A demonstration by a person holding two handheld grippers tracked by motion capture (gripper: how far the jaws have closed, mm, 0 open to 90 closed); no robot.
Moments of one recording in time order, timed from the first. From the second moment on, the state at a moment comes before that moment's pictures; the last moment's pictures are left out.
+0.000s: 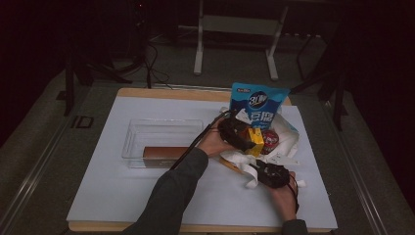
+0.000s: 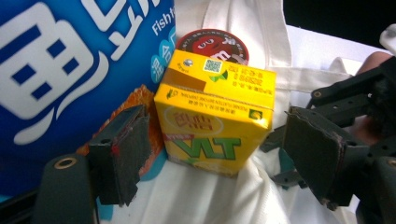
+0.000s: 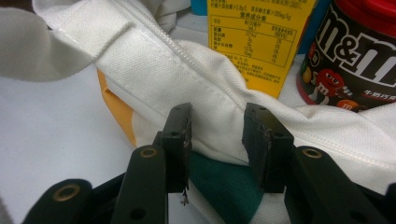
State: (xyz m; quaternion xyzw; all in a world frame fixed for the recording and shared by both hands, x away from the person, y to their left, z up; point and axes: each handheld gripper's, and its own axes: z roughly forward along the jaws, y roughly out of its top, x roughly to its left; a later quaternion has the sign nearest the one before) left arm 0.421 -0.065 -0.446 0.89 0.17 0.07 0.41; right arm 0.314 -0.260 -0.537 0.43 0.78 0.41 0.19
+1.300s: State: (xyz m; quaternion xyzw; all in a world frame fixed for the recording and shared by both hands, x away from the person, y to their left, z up) left arm 0.428 -0.099 -0.470 0.92 0.15 0.08 0.35; right arm 0.313 -0.260 -0.538 0.43 0.78 0.41 0.19
